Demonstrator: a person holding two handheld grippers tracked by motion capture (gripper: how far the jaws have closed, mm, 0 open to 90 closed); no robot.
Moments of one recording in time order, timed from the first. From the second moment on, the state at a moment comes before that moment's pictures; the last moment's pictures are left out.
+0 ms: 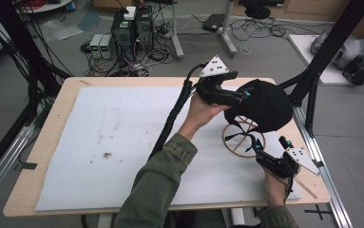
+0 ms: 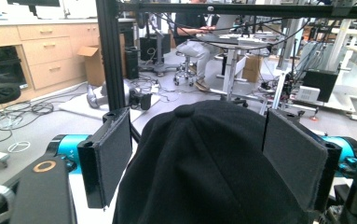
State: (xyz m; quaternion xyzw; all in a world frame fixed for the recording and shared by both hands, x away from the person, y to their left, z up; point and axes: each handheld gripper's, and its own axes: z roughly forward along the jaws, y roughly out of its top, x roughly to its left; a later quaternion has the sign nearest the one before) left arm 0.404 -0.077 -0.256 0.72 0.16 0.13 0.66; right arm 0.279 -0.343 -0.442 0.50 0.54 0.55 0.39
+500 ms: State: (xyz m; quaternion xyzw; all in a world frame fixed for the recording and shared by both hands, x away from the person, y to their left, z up) left arm 0.390 -0.031 -0.267 0.69 0.19 0.18 0.67; right arm 0.279 -0.343 -0.442 0.50 0.54 0.55 0.40
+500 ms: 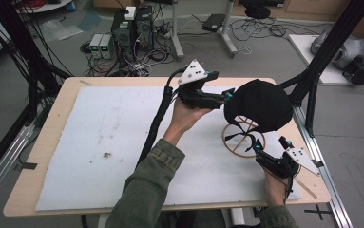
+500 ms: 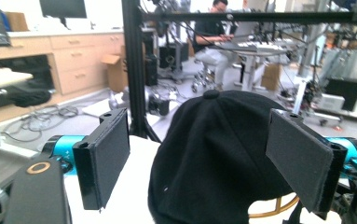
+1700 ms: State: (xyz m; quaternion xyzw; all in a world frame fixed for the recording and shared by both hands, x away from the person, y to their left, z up) left arm 0.349 0.086 -0.310 0.64 0.29 0.28 0.66; right arm 0.280 -0.338 -0.445 0.50 0.54 0.55 0.39
